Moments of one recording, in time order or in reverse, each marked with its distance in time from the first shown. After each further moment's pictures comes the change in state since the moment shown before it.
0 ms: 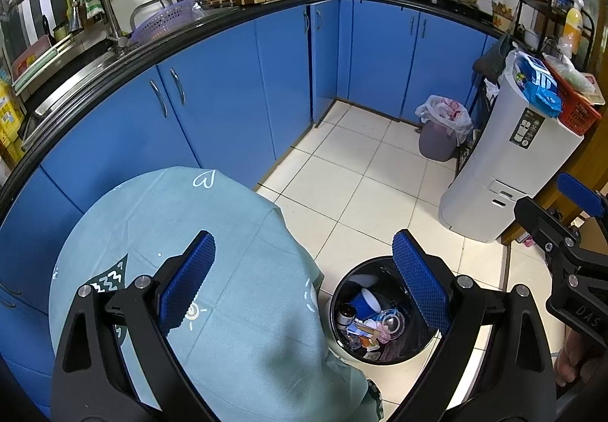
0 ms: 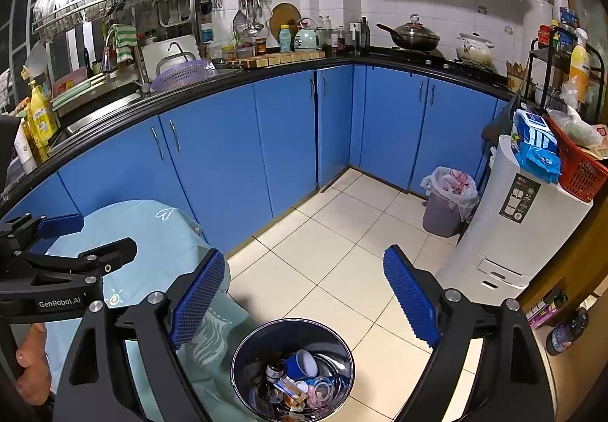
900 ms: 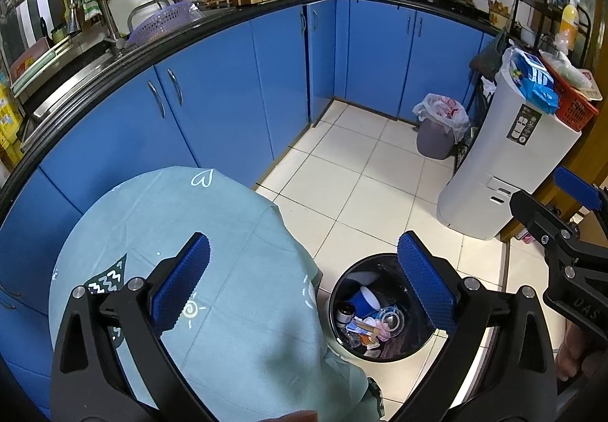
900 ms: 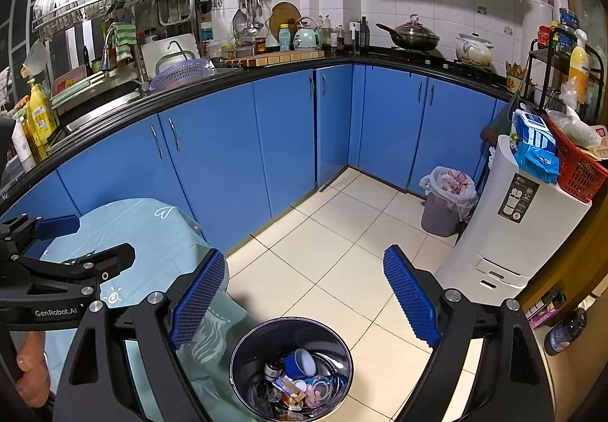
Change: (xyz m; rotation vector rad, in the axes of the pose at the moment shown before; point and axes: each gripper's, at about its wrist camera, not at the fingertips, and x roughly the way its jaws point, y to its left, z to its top) left arm -0.003 0.000 -0.005 0.016 -0.004 -0.008; right arm -0.002 -0.001 0.000 -0.002 0.002 0.001
